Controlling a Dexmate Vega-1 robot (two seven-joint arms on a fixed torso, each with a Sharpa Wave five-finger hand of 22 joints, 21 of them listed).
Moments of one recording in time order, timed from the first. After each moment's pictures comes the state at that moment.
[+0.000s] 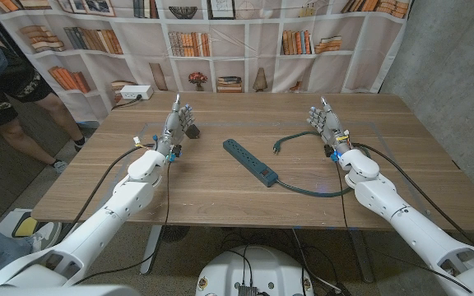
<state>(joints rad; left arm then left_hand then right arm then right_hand) 0.89 0.55 0.34 -1.35 -0.67 -0.30 -0.03 0.21 0.01 -0.05 0.11 0.24 -0.06 0.10 0.19 0.18 0.02 0.04 0.20 0.19 -0.02 0.06 0.18 0.18 0.05 0.01 0.19 0.18 -0.88 -0.52 -0.39 -1.37 0.63 0.28 0.01 0.19 0.02 0.15 -0.09 0.19 0.10 0.12 0.20 0.18 0.11 0.14 0.23 0.18 0.02 0.11 0.20 0.18 0.14 -0.02 0.23 0.18</state>
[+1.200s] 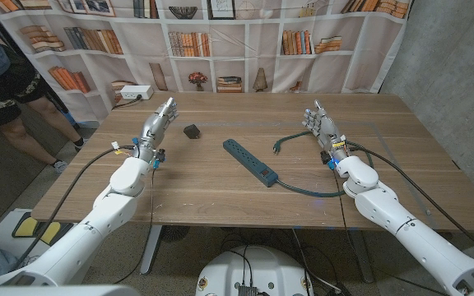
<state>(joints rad) 0.99 0.61 0.28 -1.40 -0.45 -0.50 0.12 0.48 0.04 0.02 -0.02 0.22 0.09 0.08 0.23 0.18 0.19 0.00 0.24 0.19 0.18 0.01 0.21 0.18 0.20 0.01 0.23 0.18 -0.97 -0.56 -0.39 -1.50 0.57 0.28 -0.06 0.19 0.02 0.15 -0.09 0.19 0.10 0.12 0.20 0.18 0.11 0.14 0.23 0.18 0.02 0.11 0.20 0.18 0.14 -0.02 0.23 0.18</state>
